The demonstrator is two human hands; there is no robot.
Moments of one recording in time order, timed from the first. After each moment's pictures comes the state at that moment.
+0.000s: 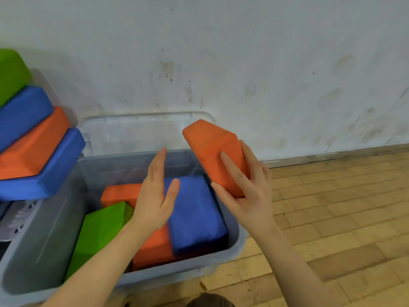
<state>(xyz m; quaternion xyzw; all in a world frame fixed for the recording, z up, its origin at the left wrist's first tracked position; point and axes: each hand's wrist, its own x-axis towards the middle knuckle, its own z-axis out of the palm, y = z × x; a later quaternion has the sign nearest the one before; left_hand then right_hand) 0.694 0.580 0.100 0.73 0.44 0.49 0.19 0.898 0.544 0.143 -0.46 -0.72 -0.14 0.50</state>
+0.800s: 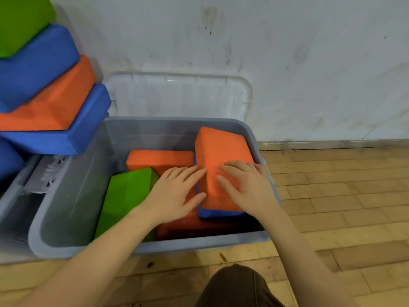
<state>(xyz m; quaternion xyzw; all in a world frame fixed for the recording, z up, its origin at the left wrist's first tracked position) 0.635 0.569 0.041 0.86 0.47 0.17 0.01 0.845 0.571 0.067 -0.55 -0.80 0.02 0.26</state>
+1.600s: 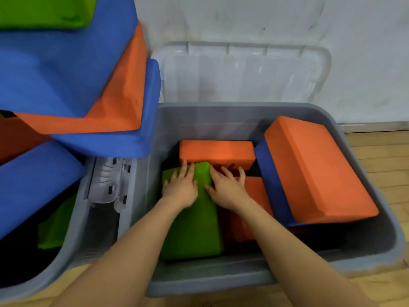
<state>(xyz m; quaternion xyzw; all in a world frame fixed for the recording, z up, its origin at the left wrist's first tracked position) 0.490 0.644 -0.053 0.68 0.67 -0.05 0.28 0.632 0.644 -0.040 -0.61 -0.76 0.21 -0.10</state>
